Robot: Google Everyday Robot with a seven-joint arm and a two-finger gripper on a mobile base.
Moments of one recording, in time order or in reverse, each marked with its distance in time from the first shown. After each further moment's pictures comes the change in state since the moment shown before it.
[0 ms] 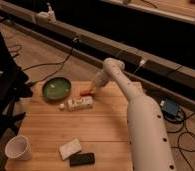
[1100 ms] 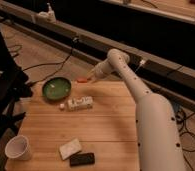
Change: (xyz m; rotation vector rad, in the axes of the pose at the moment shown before) arm -0.061 -0.036 -0.082 0.170 -0.121 -0.117
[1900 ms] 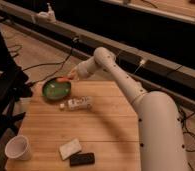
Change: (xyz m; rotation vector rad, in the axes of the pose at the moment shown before) arm -0.139 0.013 0.055 -0.050 -0.205 -0.227
